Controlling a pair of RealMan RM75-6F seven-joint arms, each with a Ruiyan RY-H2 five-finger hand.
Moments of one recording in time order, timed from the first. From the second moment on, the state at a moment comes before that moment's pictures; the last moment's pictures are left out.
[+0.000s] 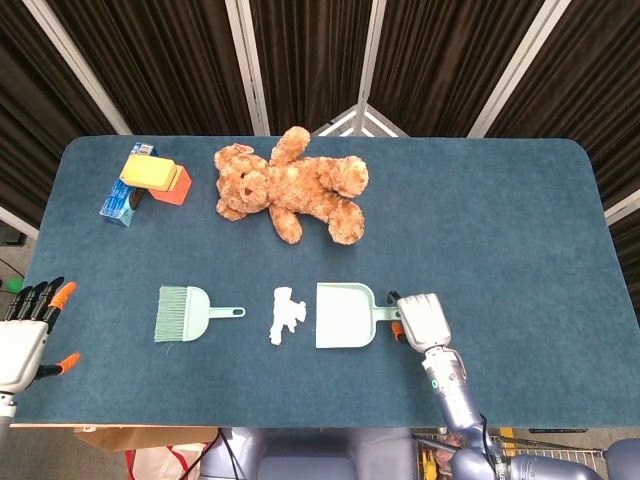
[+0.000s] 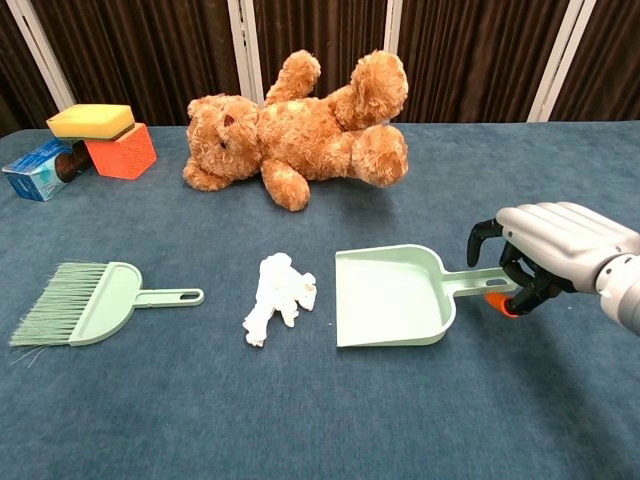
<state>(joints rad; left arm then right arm) -0.13 -1.08 0.00 -1.66 1.48 1.39 0.14 0.50 -1.67 0.14 -1.54 -1.10 1.17 -0.64</state>
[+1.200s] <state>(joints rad) -0.48 -1.28 -0.17 -1.81 1.08 1.09 0.67 0.53 -1.66 0.14 -1.52 -1.11 1.16 -0.63</state>
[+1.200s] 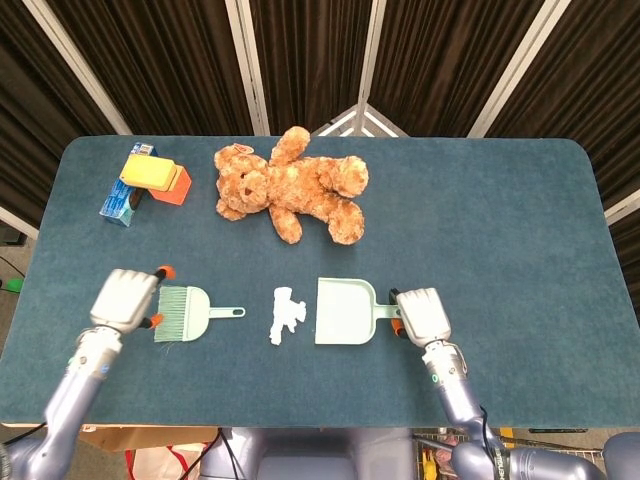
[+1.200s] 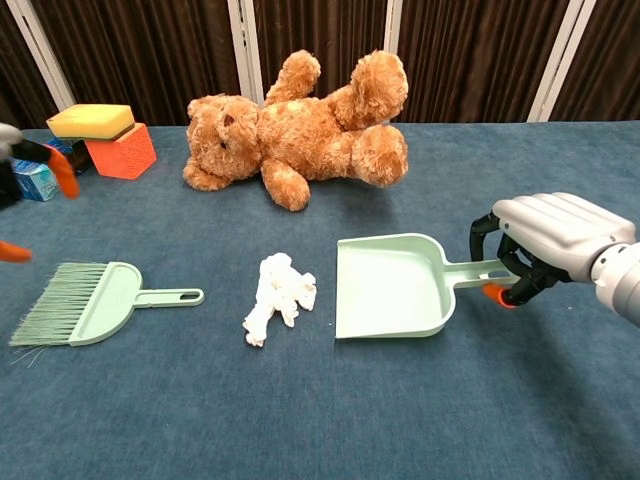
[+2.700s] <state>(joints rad) -0.74 -1.68 -0.13 -1.63 0.61 1.21 0.99 0.54 -1.64 0.14 -1.48 -1.11 1.15 -0.59</state>
